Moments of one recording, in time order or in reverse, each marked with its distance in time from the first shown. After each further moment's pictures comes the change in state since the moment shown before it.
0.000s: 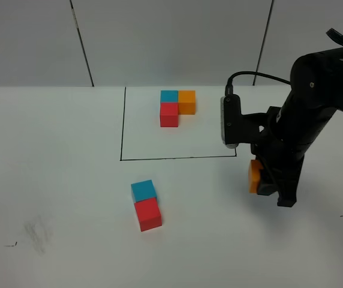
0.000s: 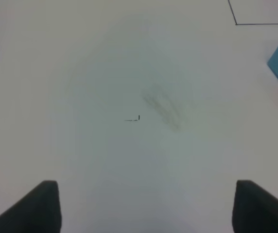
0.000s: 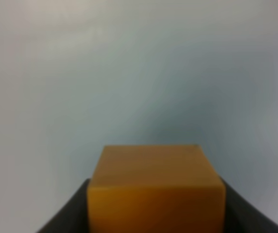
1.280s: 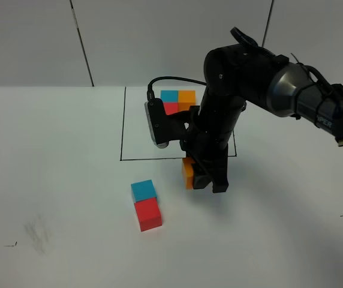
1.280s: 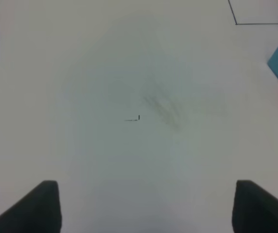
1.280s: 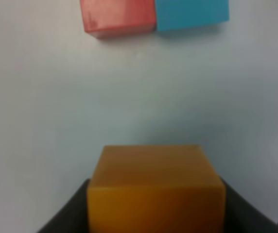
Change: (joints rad) left arm 0.000 0.000 0.000 0.000 0.000 0.000; right arm 0.155 0.355 -0.460 0.059 0.161 -0.090
